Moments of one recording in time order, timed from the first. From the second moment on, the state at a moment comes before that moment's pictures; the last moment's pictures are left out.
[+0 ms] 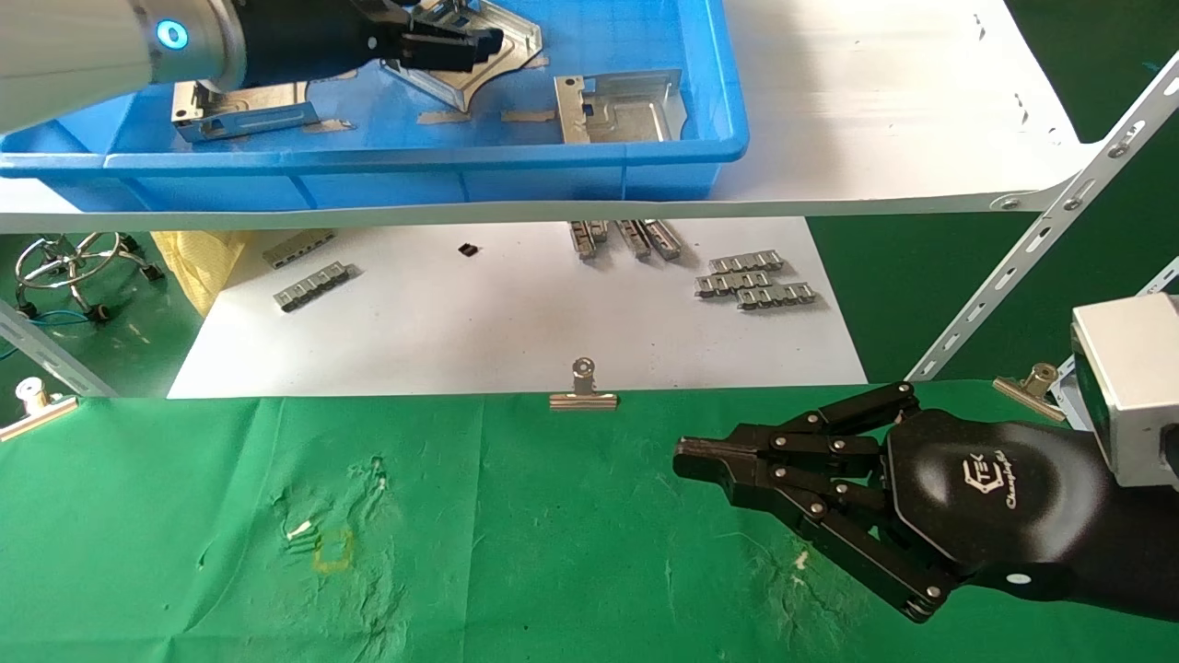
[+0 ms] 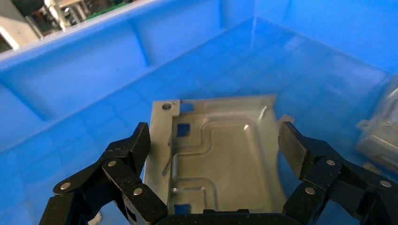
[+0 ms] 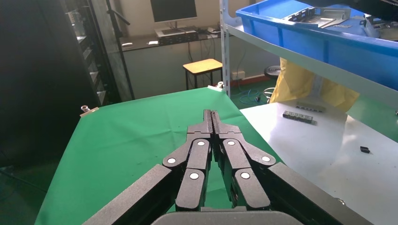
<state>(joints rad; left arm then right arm) -2.06 1.29 0.54 -0.05 1.36 0.90 -0.02 1.08 -0.56 -0.38 1.23 -0.64 -1.43 0.12</state>
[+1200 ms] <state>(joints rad) -2.09 1.31 0.58 0.00 1.42 0.81 -0.09 1.08 -0.56 -0.38 1.23 -0.64 -1.43 0.12</state>
